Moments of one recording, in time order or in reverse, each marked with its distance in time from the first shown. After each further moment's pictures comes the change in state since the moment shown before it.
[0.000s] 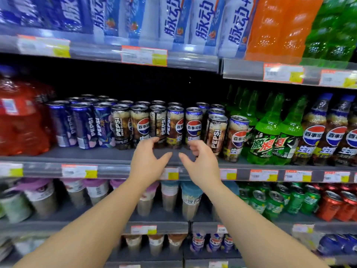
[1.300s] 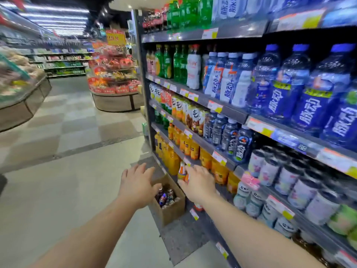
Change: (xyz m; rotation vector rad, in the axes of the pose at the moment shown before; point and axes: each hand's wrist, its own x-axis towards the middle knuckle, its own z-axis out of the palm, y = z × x) left_hand -0.297 -0.579 -0.818 1.077 0.092 -0.939; right_hand -0.349 -0.647 0.762 -0.164 -0.995 -0.772
